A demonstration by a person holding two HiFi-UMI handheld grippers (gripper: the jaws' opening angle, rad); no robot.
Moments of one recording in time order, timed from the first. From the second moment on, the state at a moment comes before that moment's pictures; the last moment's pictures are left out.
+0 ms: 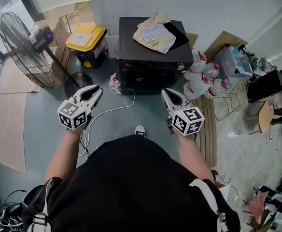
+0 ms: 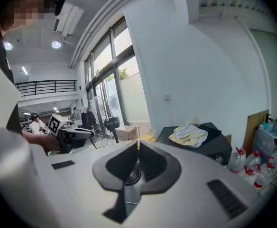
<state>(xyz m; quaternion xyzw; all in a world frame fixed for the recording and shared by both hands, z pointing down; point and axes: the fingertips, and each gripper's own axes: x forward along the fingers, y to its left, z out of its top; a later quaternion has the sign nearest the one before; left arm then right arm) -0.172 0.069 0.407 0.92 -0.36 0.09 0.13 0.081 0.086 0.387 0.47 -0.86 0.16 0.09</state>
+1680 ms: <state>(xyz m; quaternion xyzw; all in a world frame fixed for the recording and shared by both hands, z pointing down) -0.127 -0.024 0.428 0.88 -0.45 0.09 0.15 0.124 -0.053 0.431 0.38 -0.90 0.18 0.13</state>
